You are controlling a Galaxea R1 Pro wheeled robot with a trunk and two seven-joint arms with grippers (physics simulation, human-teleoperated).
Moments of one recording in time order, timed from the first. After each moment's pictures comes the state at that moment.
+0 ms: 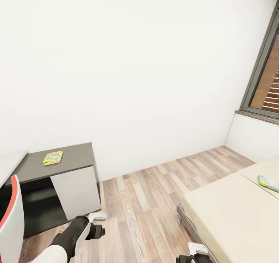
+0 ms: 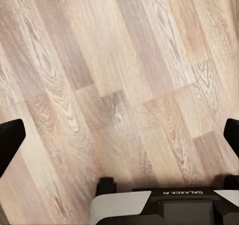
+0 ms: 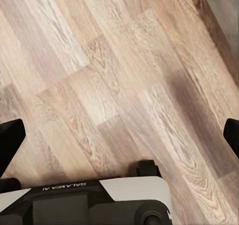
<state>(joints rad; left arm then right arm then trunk) -0.56 -0.01 0.00 -0.45 0.00 0.59 -0.02 -0.40 0.04 -0.09 -0.36 -0.06 0.32 -0.07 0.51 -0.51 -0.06</state>
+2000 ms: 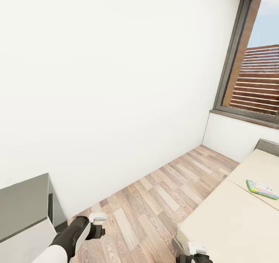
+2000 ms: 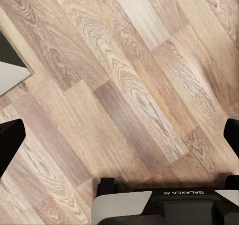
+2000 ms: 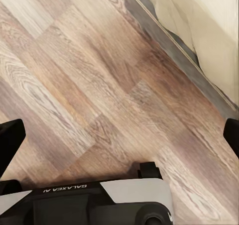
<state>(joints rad) -0.56 -0.01 0.00 -0.45 0.00 0.59 -0.02 -0.40 0.04 -0.09 -0.36 -0.07 0.31 -0.07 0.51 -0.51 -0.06</state>
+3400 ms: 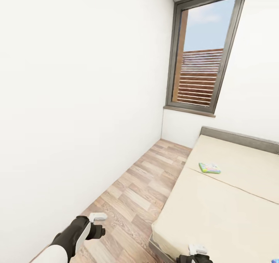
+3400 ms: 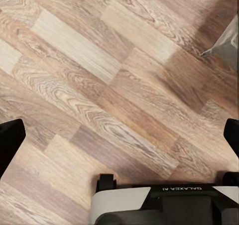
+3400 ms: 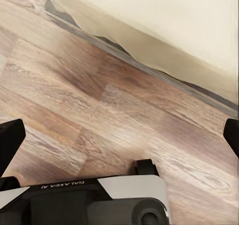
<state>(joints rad) -0.56 -0.01 0.00 -0.46 0.00 0.59 -0.02 -0.40 0.04 -0.09 -0.36 -0.05 0.31 -0.07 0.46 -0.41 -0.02</state>
